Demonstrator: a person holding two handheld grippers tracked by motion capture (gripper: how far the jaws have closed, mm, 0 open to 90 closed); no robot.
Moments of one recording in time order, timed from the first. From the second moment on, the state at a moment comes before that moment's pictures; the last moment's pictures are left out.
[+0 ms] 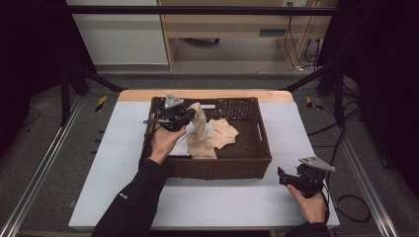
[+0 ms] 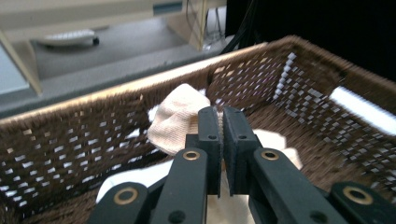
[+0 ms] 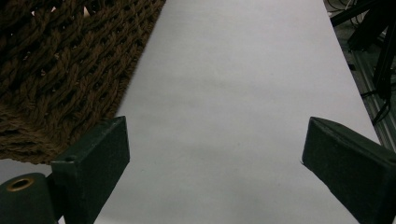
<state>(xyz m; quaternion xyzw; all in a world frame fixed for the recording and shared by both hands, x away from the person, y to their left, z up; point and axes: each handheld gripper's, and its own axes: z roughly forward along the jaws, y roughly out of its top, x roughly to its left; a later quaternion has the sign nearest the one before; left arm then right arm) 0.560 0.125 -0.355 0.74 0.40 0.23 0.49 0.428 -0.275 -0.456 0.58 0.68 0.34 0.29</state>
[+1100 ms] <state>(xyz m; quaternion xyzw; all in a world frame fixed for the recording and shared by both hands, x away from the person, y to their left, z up) 0.459 0.162 -0.284 0.68 0.32 0.24 0.61 0.425 -0.279 -0.455 0.59 0.67 0.34 0.29</state>
